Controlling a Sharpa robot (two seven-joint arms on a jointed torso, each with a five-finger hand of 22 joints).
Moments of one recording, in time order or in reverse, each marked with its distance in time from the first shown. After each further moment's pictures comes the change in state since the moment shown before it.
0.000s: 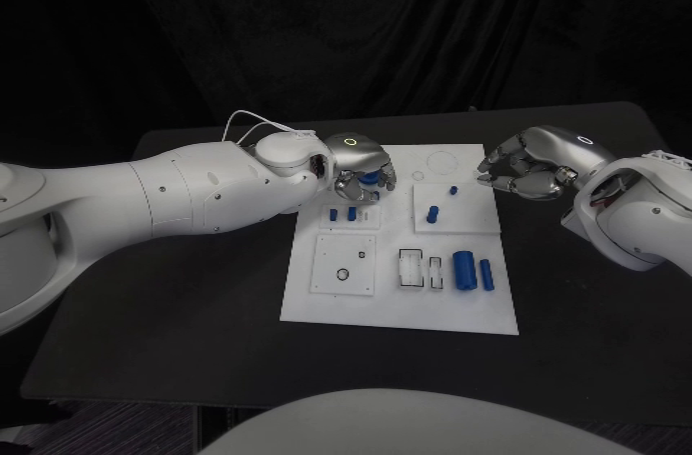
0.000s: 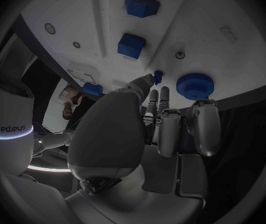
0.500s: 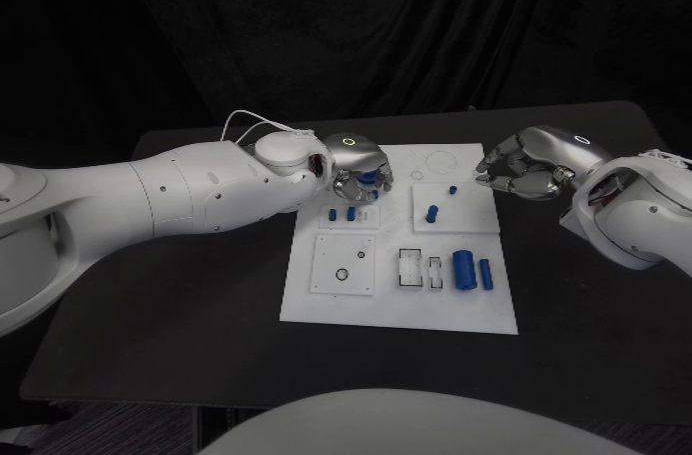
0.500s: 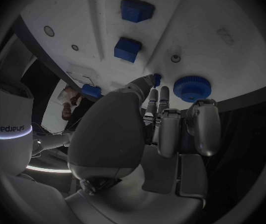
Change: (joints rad) left arm -0.001 0.007 0.000 -0.019 0.000 0.012 0.004; left_hand -0.002 0.002 0.010 -0.010 0.037 0.013 0.002 0.006 0.007 0.006 -0.006 0.016 0.021 0.000 0.000 0.000 0.000 0.000 0.000 0.000 -0.004 0.000; right arm 0.000 0.004 0.000 -0.005 0.000 0.007 0.000; right_hand 0.000 0.000 0.000 0.000 0.000 0.000 0.000 0.000 0.000 0.000 0.000 0.000 0.001 0.000 0.000 0.000 0.000 0.000 0.000 0.000 0.000 0.000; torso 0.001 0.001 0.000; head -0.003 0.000
